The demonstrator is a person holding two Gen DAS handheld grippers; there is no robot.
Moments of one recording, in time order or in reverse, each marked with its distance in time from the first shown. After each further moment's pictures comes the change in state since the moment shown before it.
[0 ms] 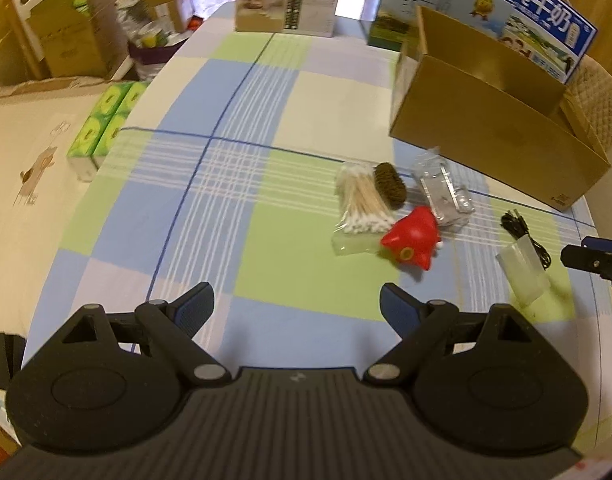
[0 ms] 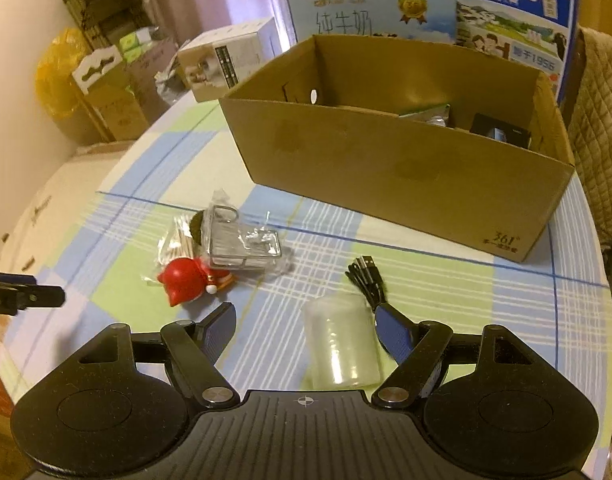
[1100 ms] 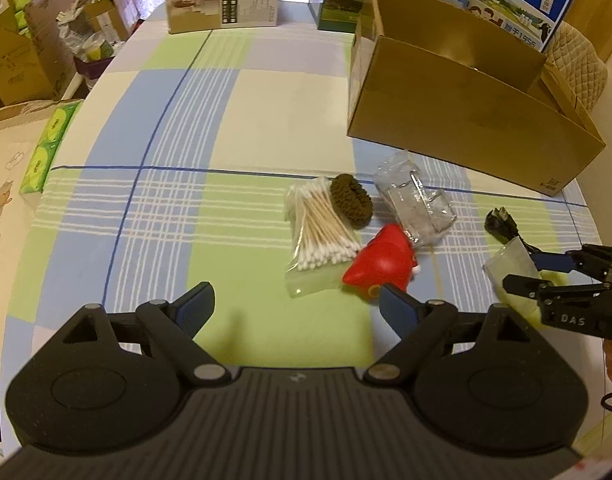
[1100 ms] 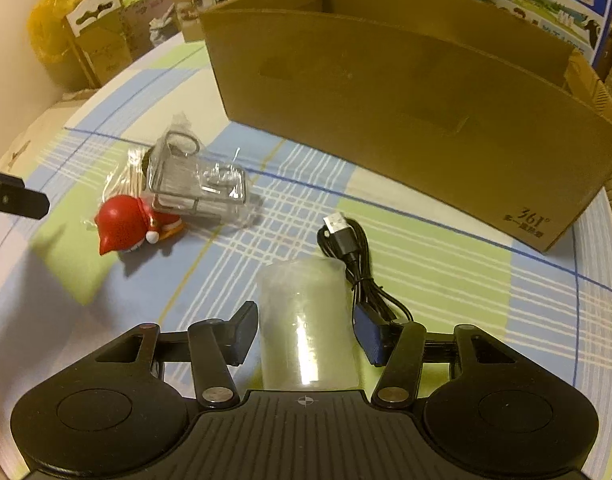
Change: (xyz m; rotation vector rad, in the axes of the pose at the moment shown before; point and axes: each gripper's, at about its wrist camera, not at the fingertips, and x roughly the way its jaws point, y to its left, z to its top) left arm 0.050 -0.037 0.039 0.133 0.045 -0.074; right arm 0.066 -0.014 -0.023 -0.103 0.096 -0.058
